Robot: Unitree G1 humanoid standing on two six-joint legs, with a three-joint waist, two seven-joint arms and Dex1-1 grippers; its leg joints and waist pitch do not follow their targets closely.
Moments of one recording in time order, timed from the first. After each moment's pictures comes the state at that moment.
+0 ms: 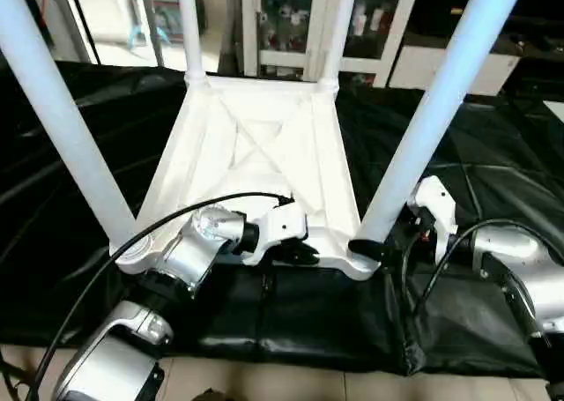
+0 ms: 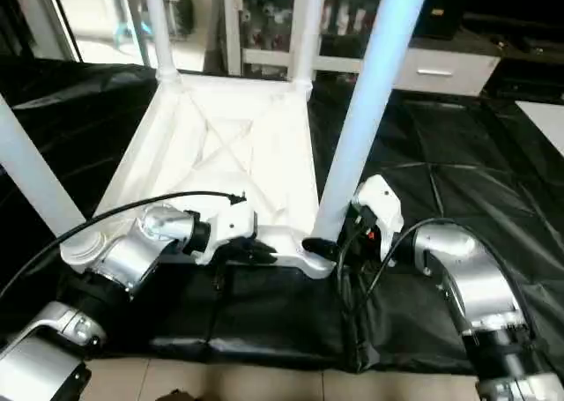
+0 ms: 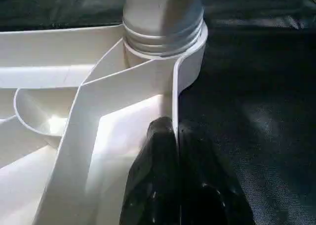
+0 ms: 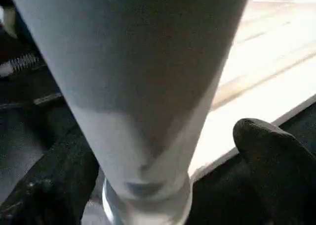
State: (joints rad) left arm -0.63 0.23 -0.37 0.62 0.10 -0.02 -1.17; right arm -0.33 -0.58 0.12 0.20 0.26 0.30 1.05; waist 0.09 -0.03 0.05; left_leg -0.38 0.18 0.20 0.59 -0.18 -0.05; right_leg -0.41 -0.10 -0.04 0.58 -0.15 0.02
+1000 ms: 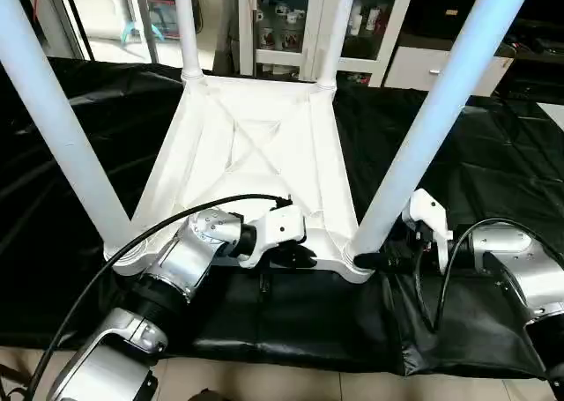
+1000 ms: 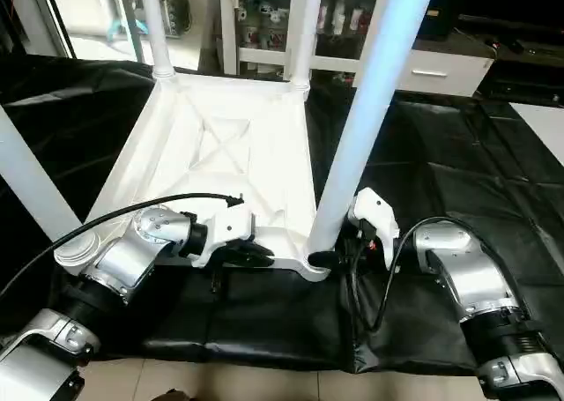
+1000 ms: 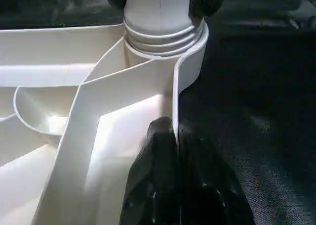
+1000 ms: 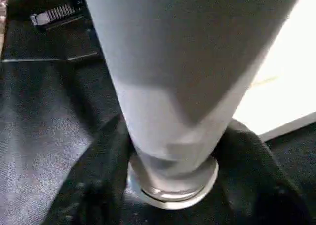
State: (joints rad) left arm -0.59 0.25 -0.37 0.52 0.11 0.05 -1.18; right arm -0.39 -0.59 0.17 0.36 0.24 0.19 1.22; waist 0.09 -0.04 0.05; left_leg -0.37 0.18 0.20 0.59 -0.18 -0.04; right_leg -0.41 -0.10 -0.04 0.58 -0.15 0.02
